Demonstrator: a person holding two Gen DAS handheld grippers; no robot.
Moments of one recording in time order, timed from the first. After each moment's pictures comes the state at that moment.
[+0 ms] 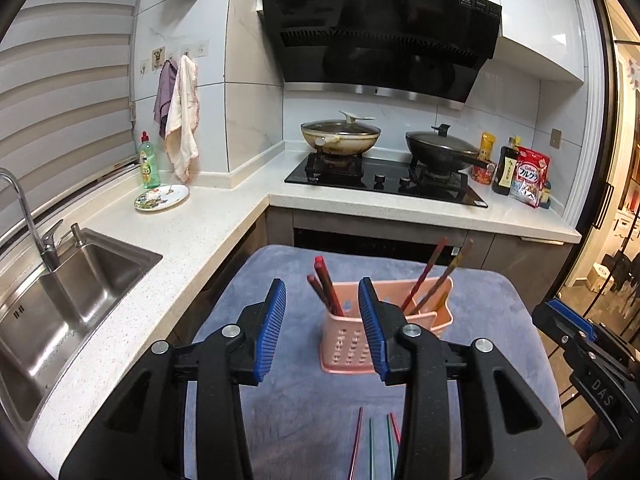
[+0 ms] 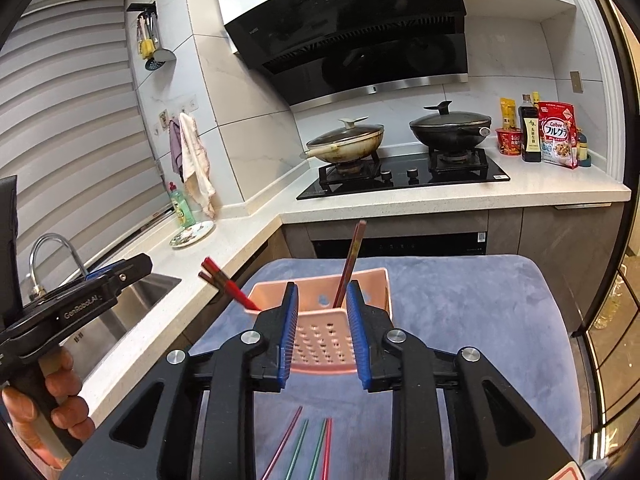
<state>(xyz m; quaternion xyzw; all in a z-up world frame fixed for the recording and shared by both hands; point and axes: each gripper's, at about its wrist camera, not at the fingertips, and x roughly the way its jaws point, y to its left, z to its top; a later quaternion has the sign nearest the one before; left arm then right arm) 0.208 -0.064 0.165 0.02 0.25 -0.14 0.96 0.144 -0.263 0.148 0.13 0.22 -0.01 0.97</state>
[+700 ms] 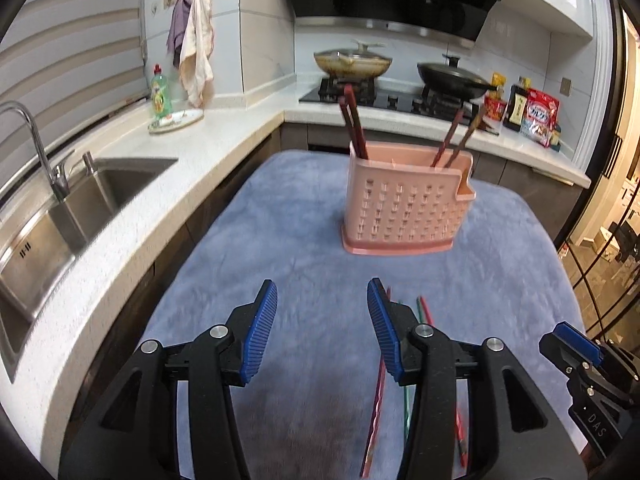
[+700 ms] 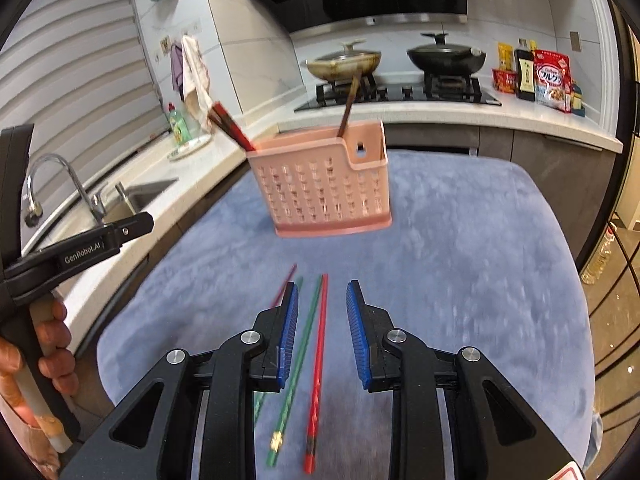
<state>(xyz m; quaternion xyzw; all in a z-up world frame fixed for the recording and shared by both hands) 0.149 -0.030 0.064 0.03 0.35 -0.12 0.93 0.065 -0.224 0.040 0.11 0.34 -0.02 0.93</state>
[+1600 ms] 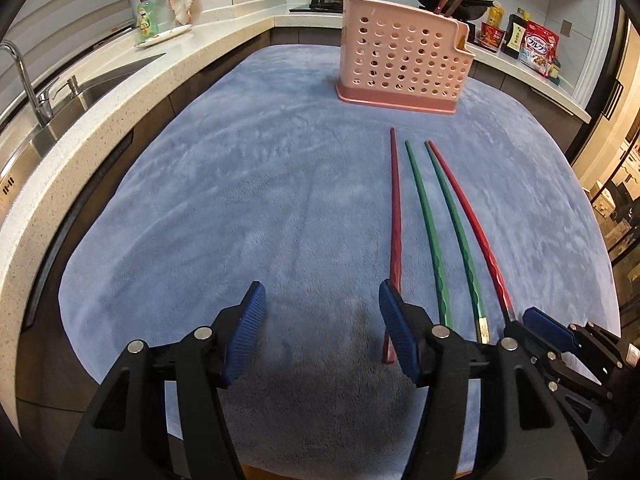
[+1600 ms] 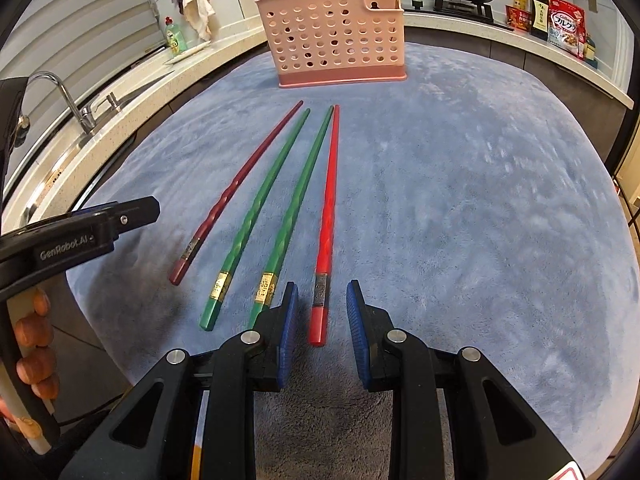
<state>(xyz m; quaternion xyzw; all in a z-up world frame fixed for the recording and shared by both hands) 0.089 -0.017 -0.042 0.05 0.45 -0.13 0.88 0.023 -0.182 -0.063 0.10 0.45 0.00 0.89</state>
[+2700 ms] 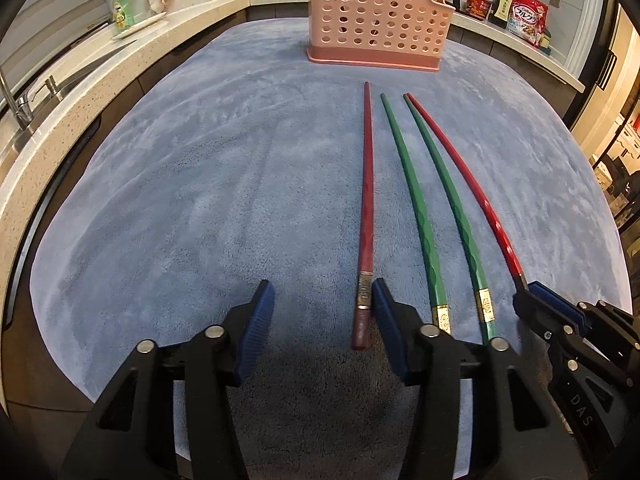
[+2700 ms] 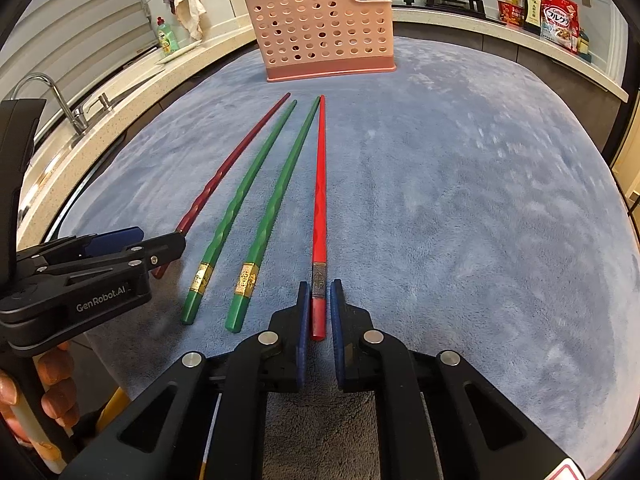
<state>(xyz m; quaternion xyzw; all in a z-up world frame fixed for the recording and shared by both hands) 0.085 -0.041 -0.073 0.07 0.48 -0.15 0.86 0.020 -0.188 -0.071 0.10 0.45 -0.01 0.89</state>
